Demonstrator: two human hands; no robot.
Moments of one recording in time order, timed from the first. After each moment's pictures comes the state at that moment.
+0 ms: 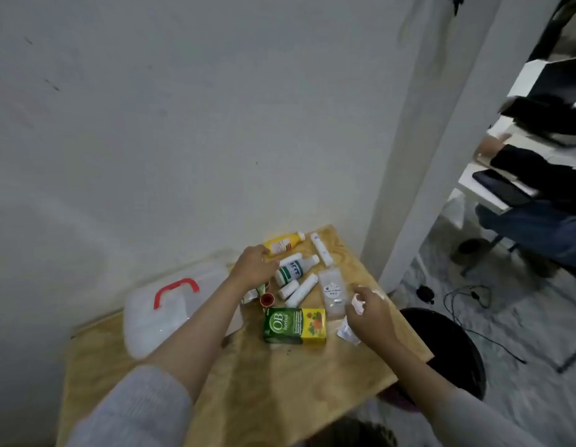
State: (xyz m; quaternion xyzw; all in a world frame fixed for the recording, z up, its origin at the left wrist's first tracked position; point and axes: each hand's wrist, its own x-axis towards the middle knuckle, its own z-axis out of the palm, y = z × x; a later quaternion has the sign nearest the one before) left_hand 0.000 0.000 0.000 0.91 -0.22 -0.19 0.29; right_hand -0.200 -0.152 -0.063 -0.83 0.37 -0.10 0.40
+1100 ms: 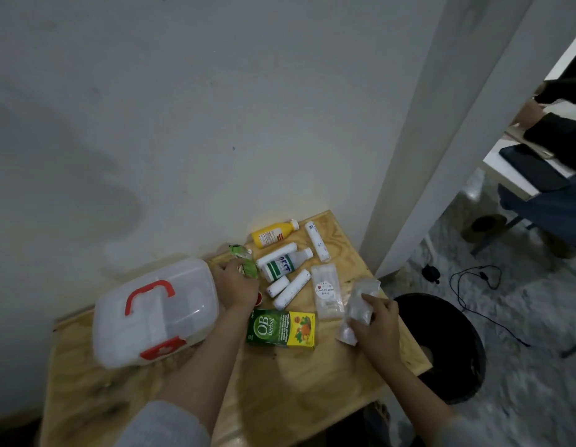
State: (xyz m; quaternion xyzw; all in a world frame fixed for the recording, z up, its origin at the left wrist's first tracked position) left_hand -0.019 -0.020 -0.055 0.92 0.05 -0.06 0.38; right_hand -0.210 -0.184 -0.100 -0.78 0.42 -0.12 0.46
